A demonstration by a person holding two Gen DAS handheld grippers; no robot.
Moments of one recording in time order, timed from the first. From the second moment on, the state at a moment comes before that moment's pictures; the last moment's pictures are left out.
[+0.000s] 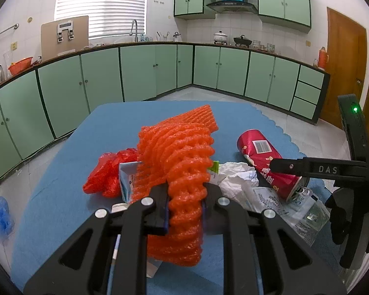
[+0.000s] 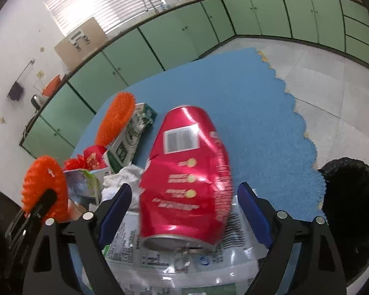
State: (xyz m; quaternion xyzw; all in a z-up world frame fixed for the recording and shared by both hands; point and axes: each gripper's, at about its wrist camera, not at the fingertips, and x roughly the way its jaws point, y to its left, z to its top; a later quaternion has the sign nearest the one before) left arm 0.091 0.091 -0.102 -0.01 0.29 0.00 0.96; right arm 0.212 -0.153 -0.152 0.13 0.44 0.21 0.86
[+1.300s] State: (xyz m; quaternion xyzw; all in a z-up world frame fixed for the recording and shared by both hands) left arm 0.109 0.090 -0.105 -0.02 0.30 0.00 0.95; right arm 0.222 -0.131 -0.142 0.17 0.45 0.27 0.83
